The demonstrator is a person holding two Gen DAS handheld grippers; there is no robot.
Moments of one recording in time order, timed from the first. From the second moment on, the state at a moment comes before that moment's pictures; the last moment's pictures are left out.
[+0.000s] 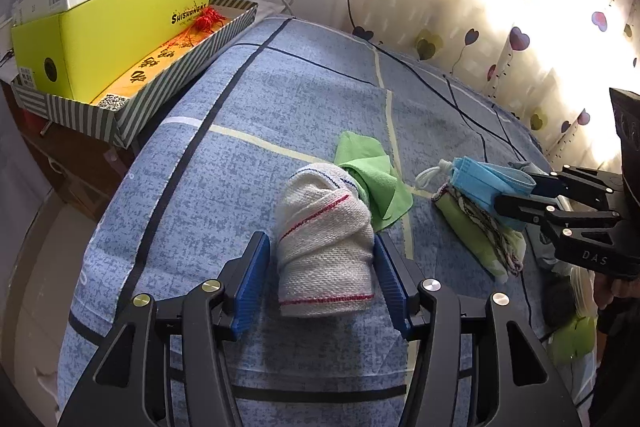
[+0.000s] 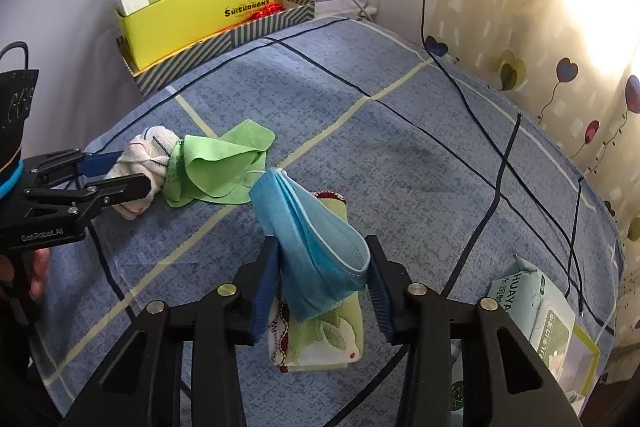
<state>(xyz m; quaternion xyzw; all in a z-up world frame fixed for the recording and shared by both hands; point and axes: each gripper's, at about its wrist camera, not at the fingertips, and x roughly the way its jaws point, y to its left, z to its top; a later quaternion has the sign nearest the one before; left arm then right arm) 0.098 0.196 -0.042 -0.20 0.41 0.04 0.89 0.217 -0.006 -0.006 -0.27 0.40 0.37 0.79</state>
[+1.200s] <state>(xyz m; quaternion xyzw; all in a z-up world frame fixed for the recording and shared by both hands) 0.043 0.132 0.037 -0.15 0.32 0.06 0.93 0.136 -0.102 0.056 -0.13 0.31 0.40 0.85</state>
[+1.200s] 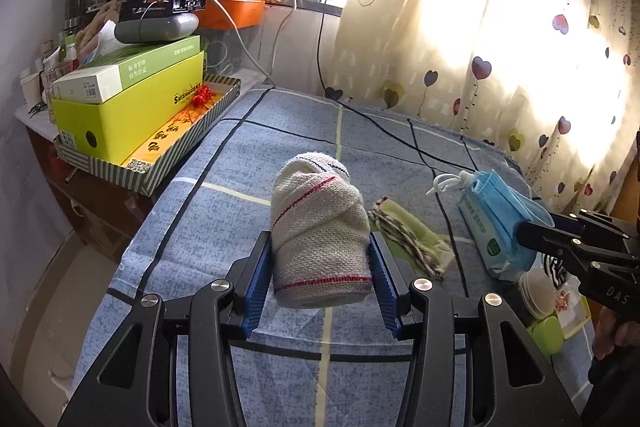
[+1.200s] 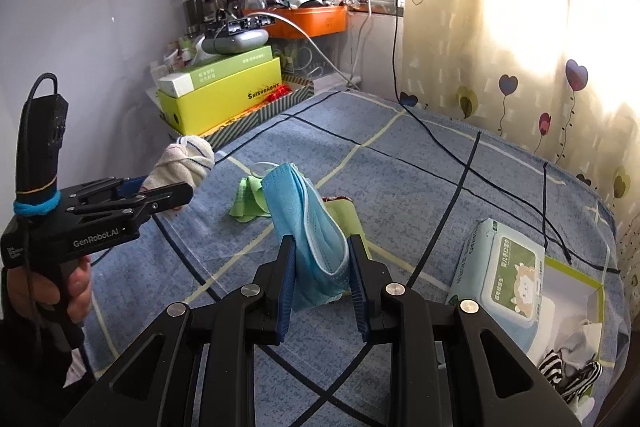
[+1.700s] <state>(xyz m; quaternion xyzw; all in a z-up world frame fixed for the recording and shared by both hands) 0.048 0.070 0.059 -0.12 0.31 -0.01 0.94 0.118 -0.158 0.064 -0.09 0.30 0.37 0.88</state>
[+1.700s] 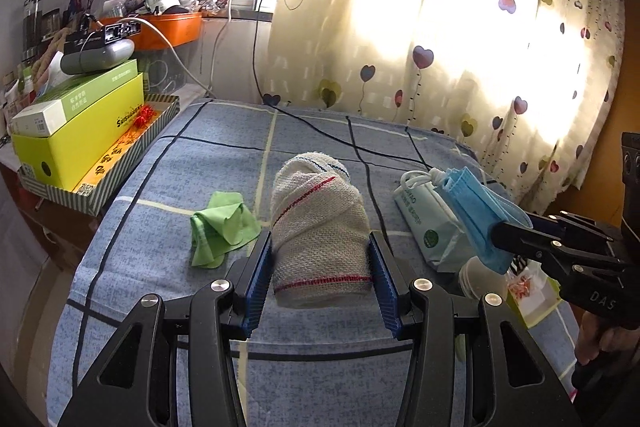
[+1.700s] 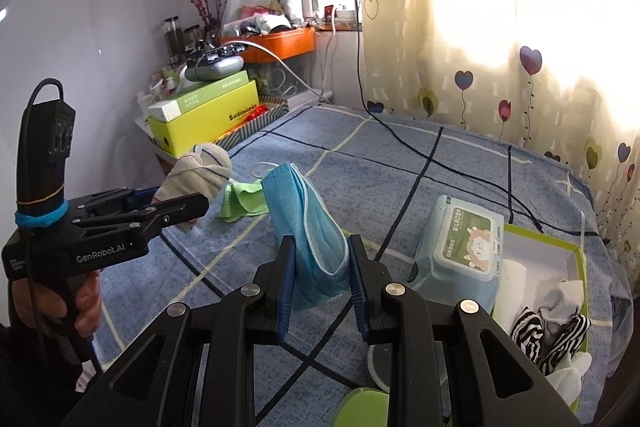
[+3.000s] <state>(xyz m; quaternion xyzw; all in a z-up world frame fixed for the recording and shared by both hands) 0.069 -0.078 0.080 -0.04 0.32 -0.15 0.93 0.098 -0.330 0.063 0.00 0.28 0.23 0.93</state>
